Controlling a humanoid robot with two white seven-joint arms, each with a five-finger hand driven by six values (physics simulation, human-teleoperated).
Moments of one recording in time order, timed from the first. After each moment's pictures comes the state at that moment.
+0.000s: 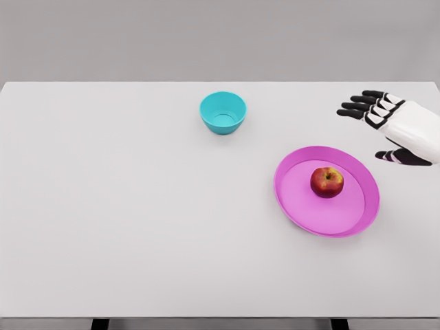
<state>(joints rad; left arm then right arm) 0.00 0.00 0.04 -0.08 -0.10 0.00 0.02 -0.16 -1.00 0.22 -1.68 0.42 -0.61 0.05</state>
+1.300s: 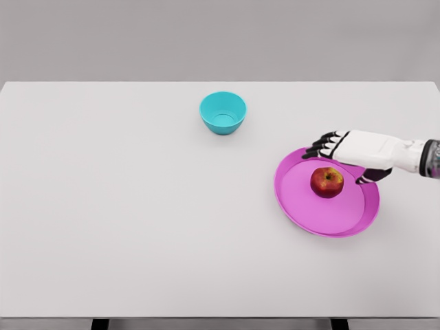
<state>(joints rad) 0.00 0.00 0.04 -0.08 -0.10 0.00 0.02 -0.48 -0.87 0.48 -1.53 0.42 -0.61 0.61</state>
